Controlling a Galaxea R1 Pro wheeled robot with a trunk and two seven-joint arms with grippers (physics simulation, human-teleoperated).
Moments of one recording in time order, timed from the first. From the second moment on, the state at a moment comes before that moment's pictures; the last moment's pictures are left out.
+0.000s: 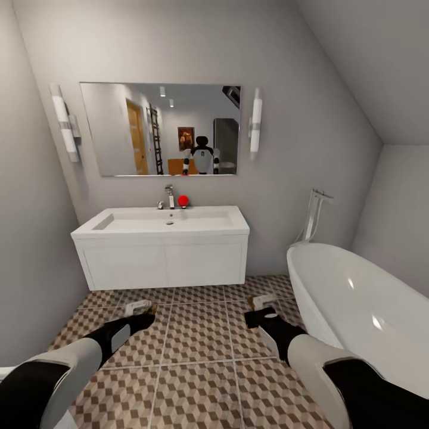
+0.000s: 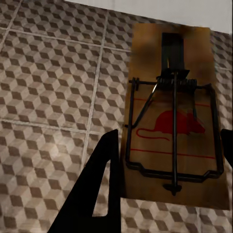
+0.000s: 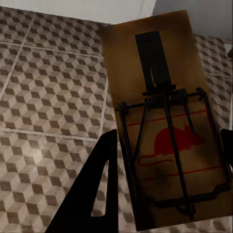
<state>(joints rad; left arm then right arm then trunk) -0.91 0.08 -0.15 -0.03 0.36 0.07 -0.03 -0.92 0.13 0.13 -0.05 0.05 0.07 -0.08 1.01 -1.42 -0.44</state>
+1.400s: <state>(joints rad) -0.86 0.08 -0.15 0.00 0.29 0.04 -0.06 -0.89 0.13 0.12 0.03 0.03 0.03 -0.09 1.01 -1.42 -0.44</state>
